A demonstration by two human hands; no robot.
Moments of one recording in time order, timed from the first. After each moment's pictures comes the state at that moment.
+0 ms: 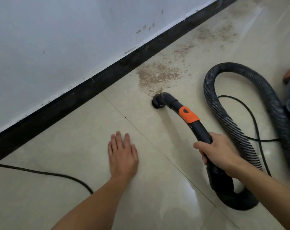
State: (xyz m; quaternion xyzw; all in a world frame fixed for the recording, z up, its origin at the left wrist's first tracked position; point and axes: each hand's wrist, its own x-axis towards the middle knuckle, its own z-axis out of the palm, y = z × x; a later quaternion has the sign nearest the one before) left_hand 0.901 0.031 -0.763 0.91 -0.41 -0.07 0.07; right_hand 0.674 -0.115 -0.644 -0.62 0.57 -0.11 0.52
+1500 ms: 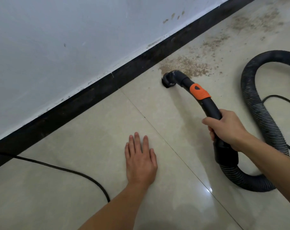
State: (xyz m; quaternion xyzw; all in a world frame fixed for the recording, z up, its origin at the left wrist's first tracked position) left_hand 0.902 0.030 -0.768 0.91 -0.41 -0.04 0.07; right_hand 0.757 -0.189 -0.674 -0.65 0.55 -0.13 0.51
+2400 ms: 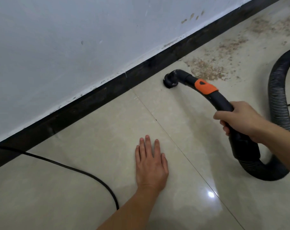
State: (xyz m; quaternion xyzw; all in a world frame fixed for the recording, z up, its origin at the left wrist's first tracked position) left_hand 0.904 0.030 -0.772 0.90 -0.42 -0.04 0.08; right_hand 0.795 -0.213 -0.642 -0.68 0.52 -0.05 0.51
